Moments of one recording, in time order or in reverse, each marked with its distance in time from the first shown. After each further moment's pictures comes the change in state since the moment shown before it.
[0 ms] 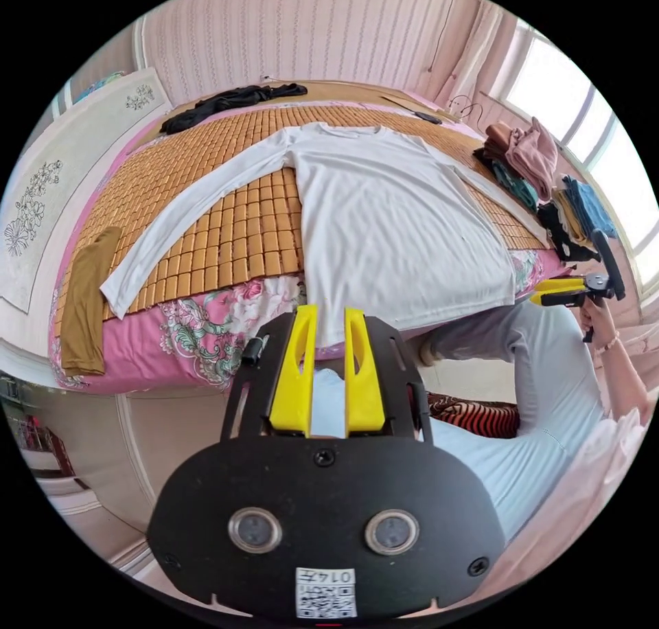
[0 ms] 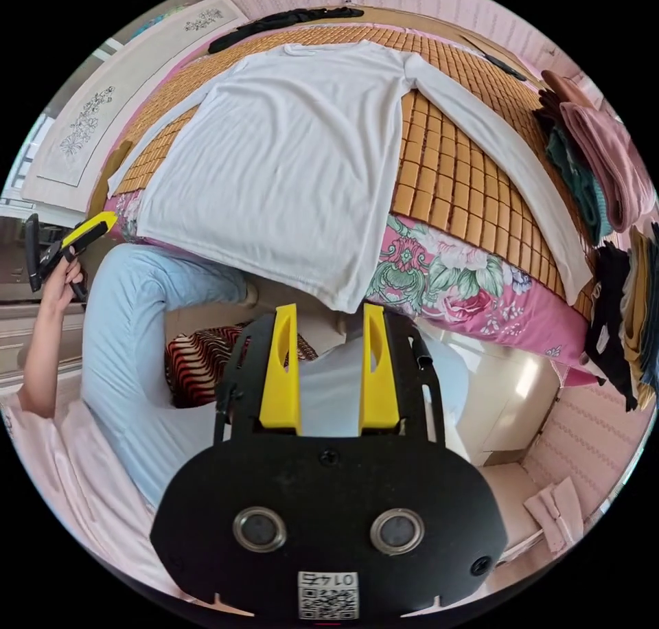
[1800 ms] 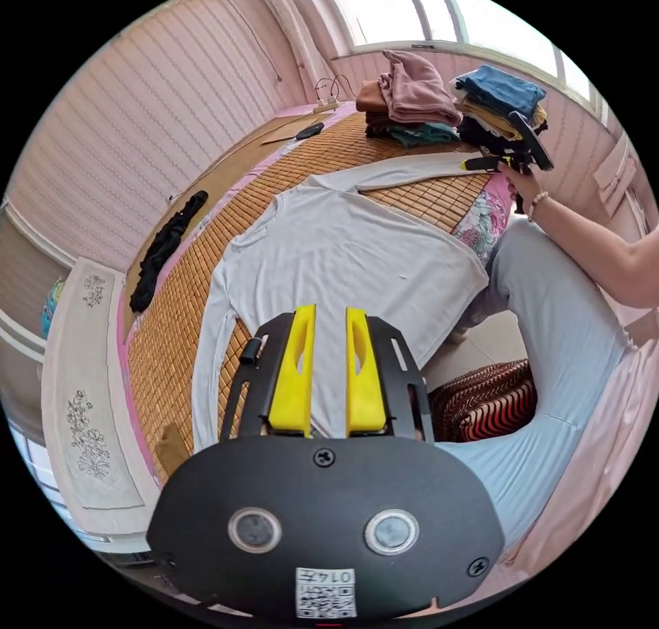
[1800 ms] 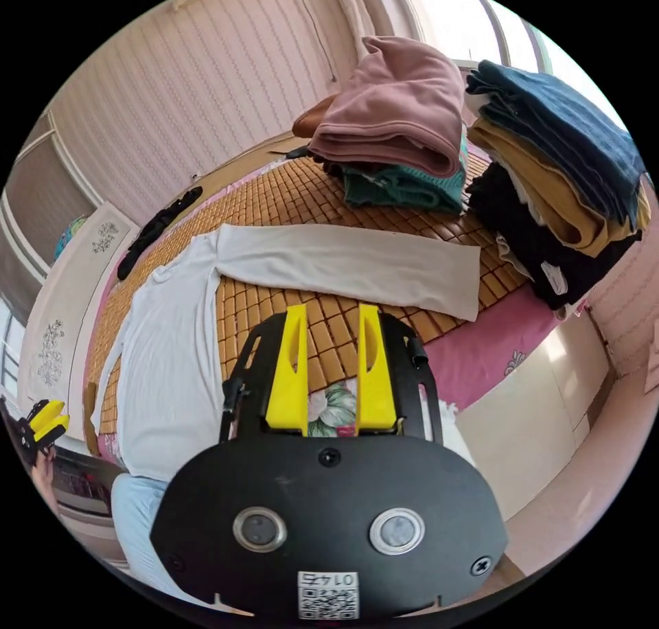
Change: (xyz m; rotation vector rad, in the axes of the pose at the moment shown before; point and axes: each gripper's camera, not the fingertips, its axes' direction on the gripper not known) left arm 0.172 -0.047 0.216 0.108 -0.182 0.629; right arm 0.189 0.148 -0.214 0.609 -0.006 0.632
